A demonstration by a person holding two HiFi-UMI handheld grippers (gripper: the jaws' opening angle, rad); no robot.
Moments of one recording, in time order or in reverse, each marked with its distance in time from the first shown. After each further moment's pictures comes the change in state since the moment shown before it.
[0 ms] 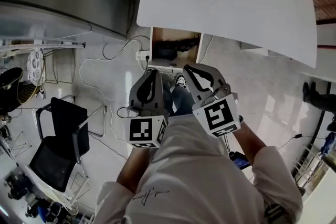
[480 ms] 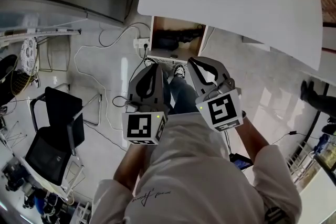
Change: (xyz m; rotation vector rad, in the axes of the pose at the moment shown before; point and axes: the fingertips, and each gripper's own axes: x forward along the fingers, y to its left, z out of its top) left arm 0.016 0.019 -0.025 -0.043 0.045 -0.001; right arm 0.033 -0.005 -0.028 -0.015 0.060 0.016
